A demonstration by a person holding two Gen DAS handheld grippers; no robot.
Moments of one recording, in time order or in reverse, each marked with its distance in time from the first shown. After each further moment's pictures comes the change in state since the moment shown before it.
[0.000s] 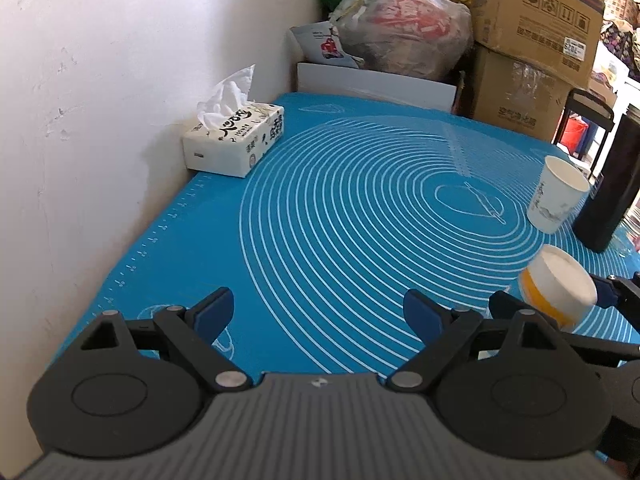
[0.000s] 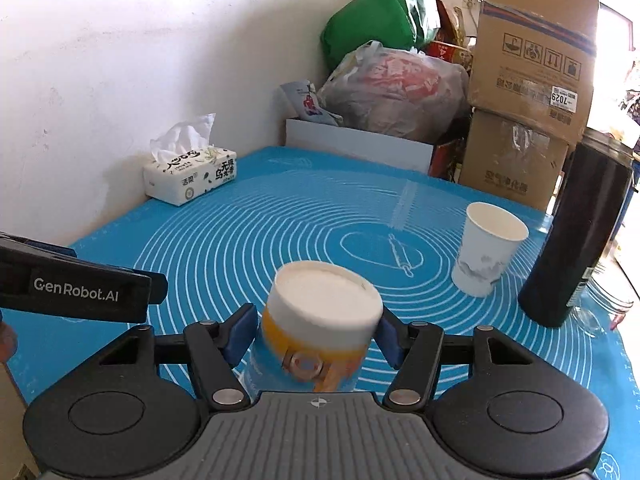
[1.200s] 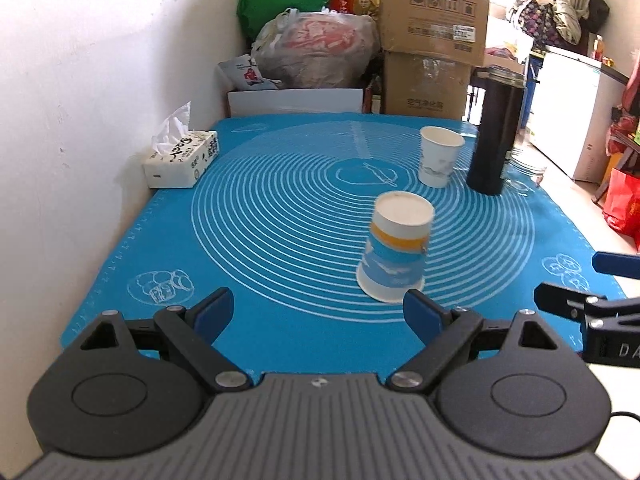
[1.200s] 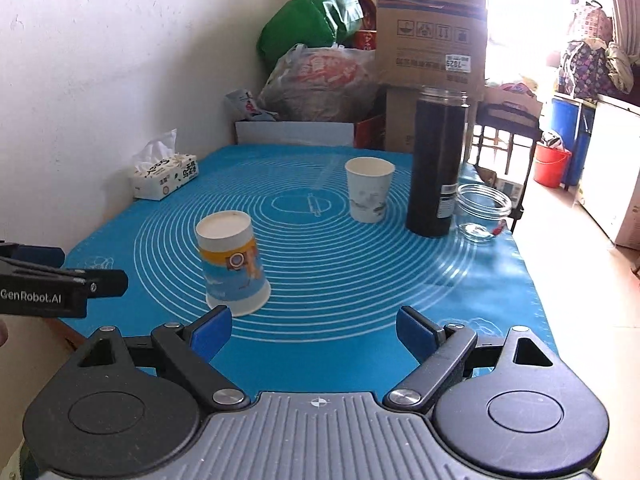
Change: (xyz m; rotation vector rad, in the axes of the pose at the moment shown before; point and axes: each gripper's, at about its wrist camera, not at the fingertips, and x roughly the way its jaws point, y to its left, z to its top) left arm -0.104 -0.042 -0.056 0.169 -0.063 -0.125; right arm -0.147 -0.069 -0.058 0.159 0.029 -0.056
